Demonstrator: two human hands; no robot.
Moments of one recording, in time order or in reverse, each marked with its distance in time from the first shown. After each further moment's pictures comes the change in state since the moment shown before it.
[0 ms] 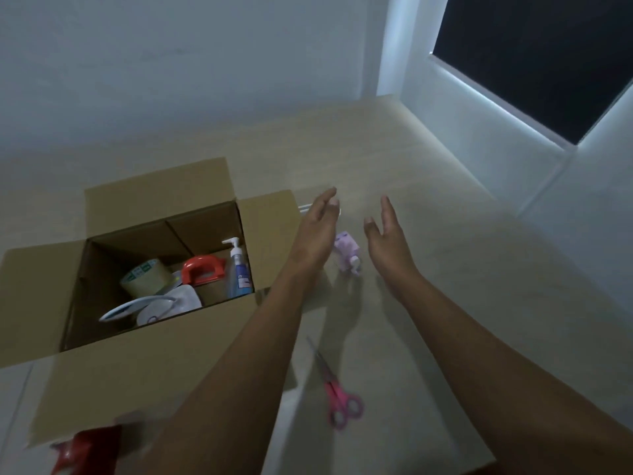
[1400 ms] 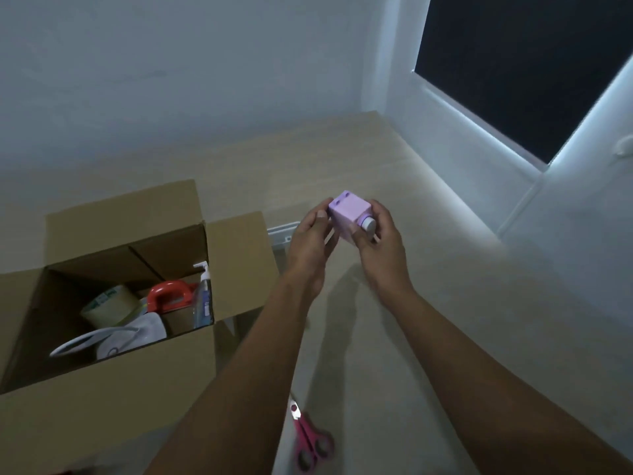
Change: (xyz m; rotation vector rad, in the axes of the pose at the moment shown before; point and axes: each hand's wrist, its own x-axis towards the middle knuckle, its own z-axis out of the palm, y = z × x) left_hand 0.042 -0.019 0.070 -0.418 -0.008 -0.046; right_hand 0.033 0.019 -0.045 0.106 0.088 -0.207
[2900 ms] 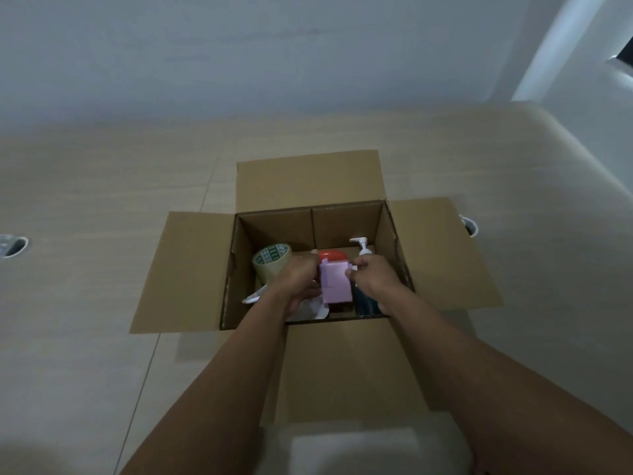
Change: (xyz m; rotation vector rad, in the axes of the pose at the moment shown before) left_hand -0.038 0.053 -0.354 0.305 0.257 -0.455; right_hand -0.086 -0.024 0.321 -0.397 -0.566 0.375
